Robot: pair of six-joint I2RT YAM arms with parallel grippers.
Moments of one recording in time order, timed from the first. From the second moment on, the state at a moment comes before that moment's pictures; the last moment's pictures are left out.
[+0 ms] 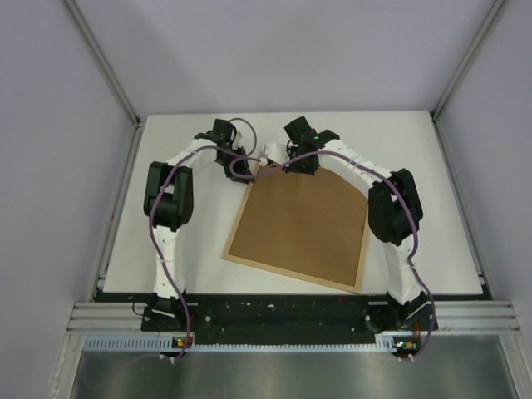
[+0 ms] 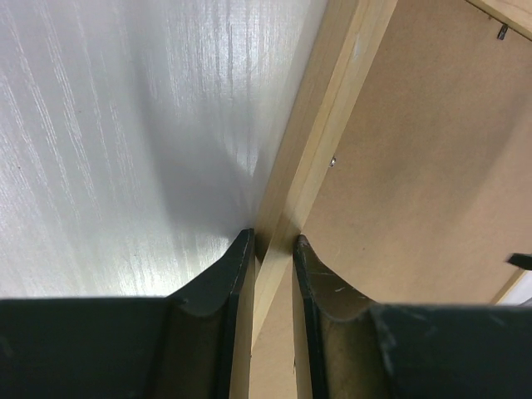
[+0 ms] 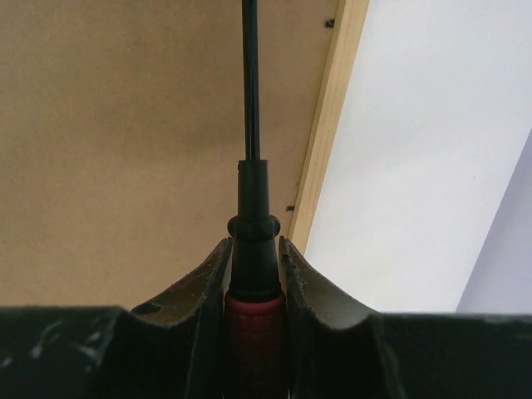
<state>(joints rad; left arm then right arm) -0.24 2.24 1.74 -0.65 0.39 -0.44 0.58 2.08 1.80 -0.77 0.06 -0.93</state>
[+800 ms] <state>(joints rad) -0.19 2.24 1.72 -0.62 0.50 -0.52 0.65 2.29 1.96 -0.76 0.18 -1.11</state>
